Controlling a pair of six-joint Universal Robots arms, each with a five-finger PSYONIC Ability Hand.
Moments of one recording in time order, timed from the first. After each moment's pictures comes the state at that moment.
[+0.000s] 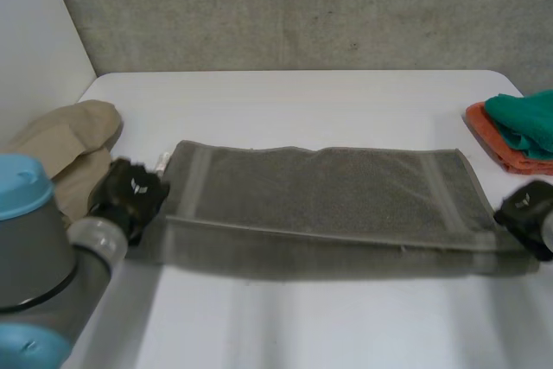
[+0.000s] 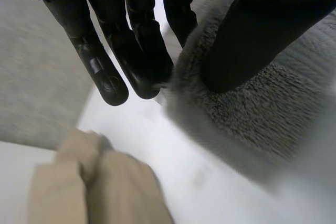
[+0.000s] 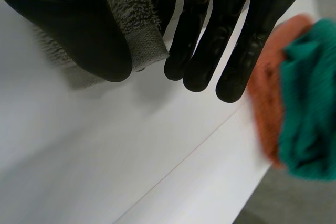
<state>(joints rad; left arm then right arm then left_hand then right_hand) 4.33 -1.79 -1.86 3.34 -1.65 3.98 1.55 -1.21 1.68 0.17 1.51 1.97 1.16 1.20 1.20 1.21 0.98 0.97 1.18 1.19 1.19 1.00</state>
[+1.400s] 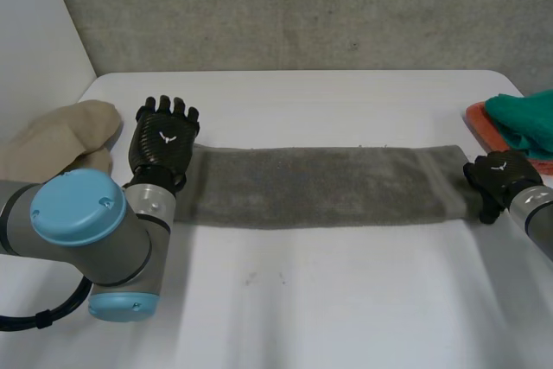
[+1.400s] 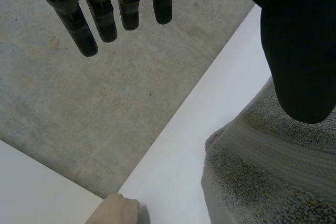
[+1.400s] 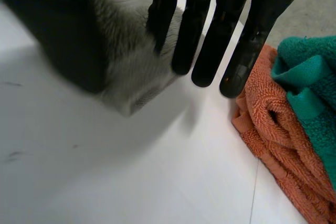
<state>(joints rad) 4.21 -2.05 -1.71 3.83 -1.77 3.78 1.54 -0.95 1.56 -0.21 1.32 2.42 0.19 0.21 0.21 0.20 0.05 0.57 0.64 0.62 0.62 0.42</state>
